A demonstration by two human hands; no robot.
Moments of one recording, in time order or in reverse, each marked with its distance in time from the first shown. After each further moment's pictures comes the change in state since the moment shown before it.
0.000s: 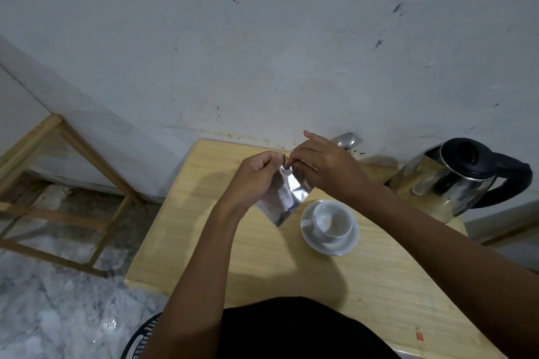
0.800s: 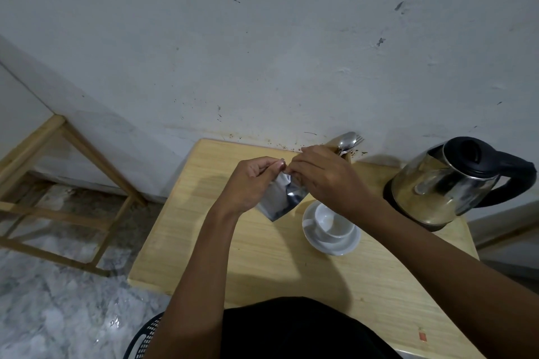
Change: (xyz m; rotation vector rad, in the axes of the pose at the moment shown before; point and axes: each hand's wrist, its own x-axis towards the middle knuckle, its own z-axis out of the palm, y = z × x) left_hand 0.009 -0.026 -0.007 -0.026 -0.048 0.166; right_hand -0.012 -0.016 0.005 -0.062 0.073 -0.126
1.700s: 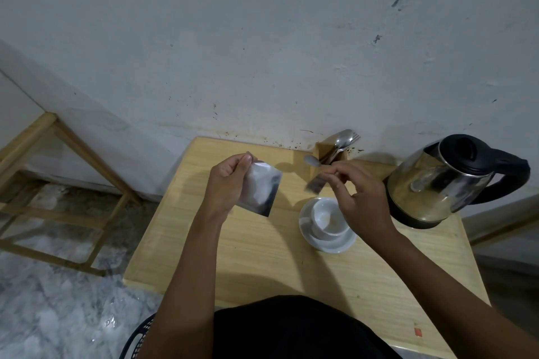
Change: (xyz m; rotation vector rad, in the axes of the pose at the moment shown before) left_hand -0.004 -0.019 -0.015 -0.118 0.292 -0.104; right_hand -0.052 -0.019 -0.014 0.259 0.274 0.636
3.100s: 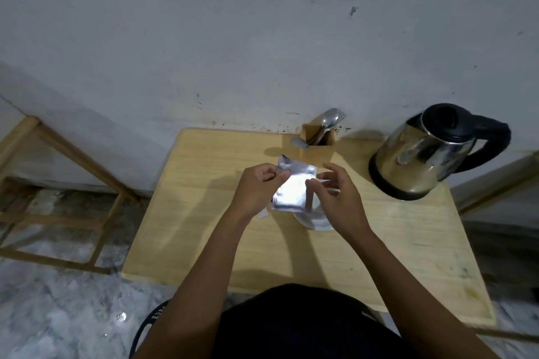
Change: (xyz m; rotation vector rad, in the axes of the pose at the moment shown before) left_hand -0.029 -0.016 0.053 0.239 -0.263 -0.112; right_hand -0.054 0.020 0.022 0.238 -0.085 0.744
